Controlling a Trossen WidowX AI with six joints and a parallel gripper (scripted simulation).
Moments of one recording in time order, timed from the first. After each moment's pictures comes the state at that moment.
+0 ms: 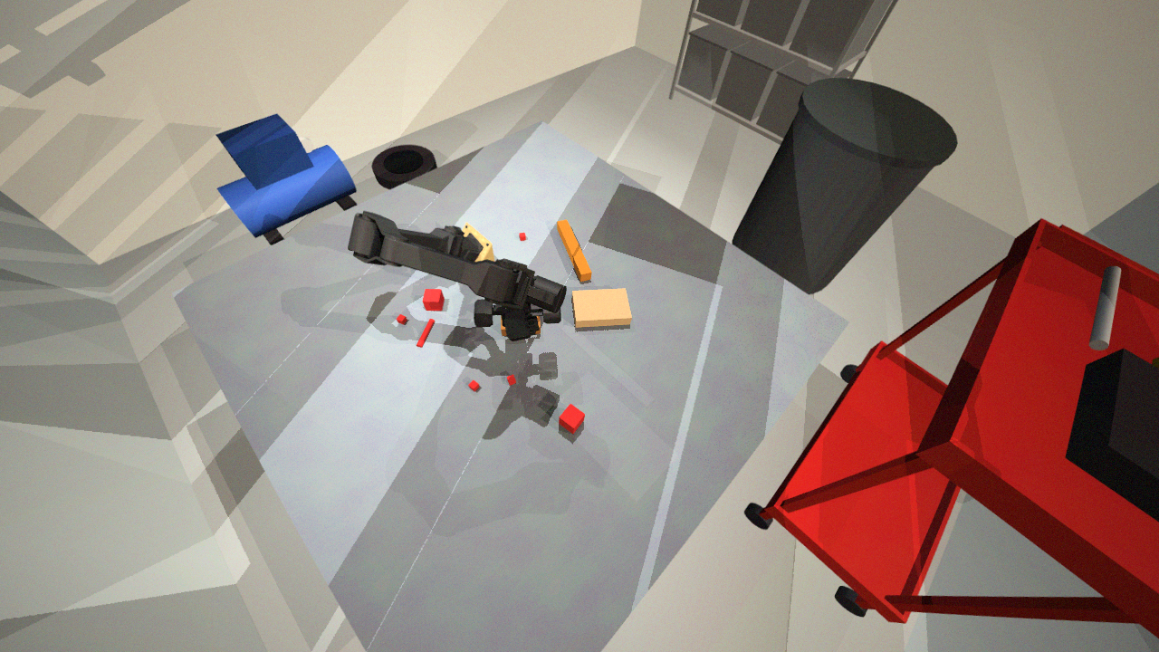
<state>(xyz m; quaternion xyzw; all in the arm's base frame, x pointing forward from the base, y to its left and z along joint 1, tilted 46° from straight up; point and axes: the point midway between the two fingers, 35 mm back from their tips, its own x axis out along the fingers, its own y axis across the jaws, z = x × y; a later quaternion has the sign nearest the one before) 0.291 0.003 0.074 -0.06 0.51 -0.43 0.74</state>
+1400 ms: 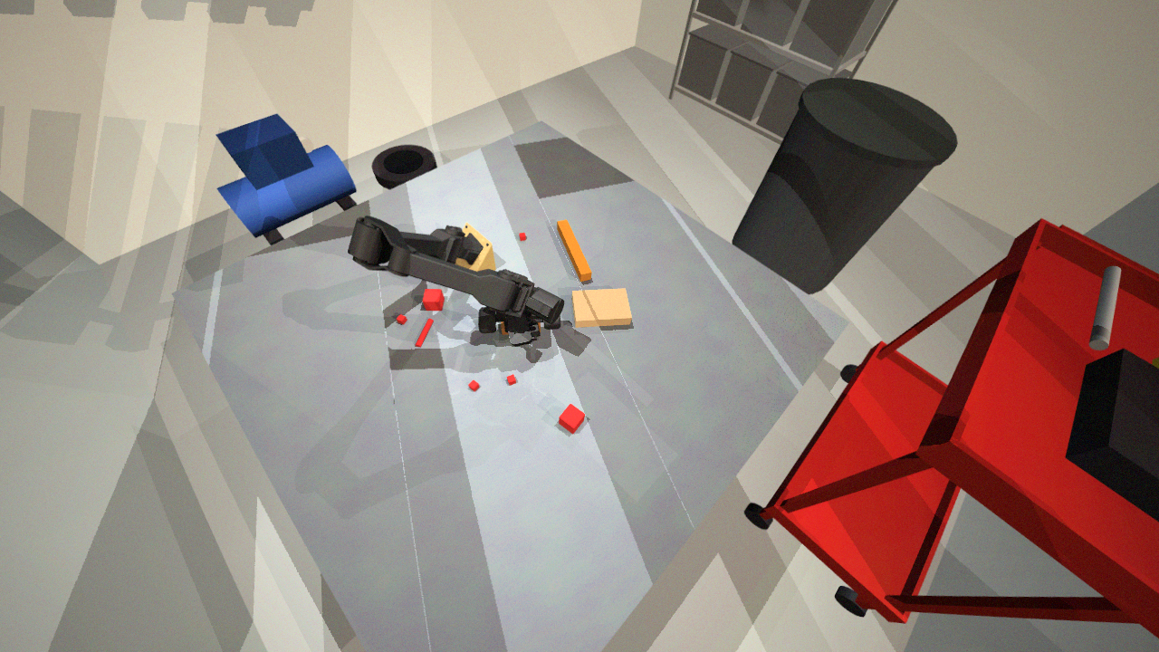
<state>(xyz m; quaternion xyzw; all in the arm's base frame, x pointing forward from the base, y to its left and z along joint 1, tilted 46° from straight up) 0.283 -0.027 0.031 -0.07 0.51 -0.43 0.74</state>
